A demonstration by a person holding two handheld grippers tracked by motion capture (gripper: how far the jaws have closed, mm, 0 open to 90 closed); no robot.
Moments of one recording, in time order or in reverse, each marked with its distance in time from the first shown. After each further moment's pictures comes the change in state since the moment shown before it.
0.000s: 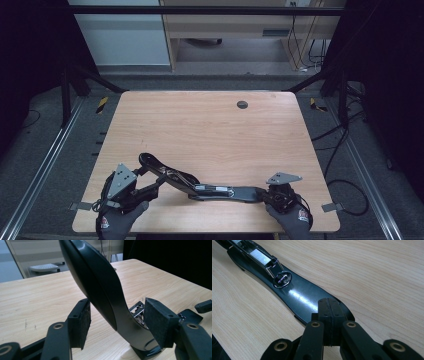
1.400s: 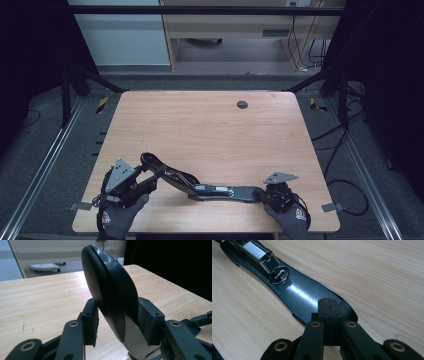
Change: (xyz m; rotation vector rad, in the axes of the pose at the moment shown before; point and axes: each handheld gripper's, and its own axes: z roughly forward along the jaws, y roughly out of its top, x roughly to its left) left arm 0.003 0.010 0.002 -0.026 0.002 -0.058; right arm -0.002 -0.001 0.009 0.032 0.003 -0.004
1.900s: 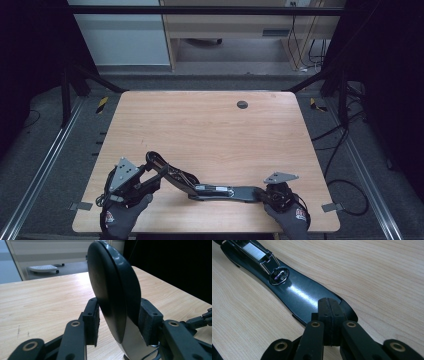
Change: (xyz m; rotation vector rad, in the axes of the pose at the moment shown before) left arm -0.010 0.006 0.003 -0.006 -0.005 0.006; right arm 0.000 0.000 0.000 -0.006 0.006 0.012
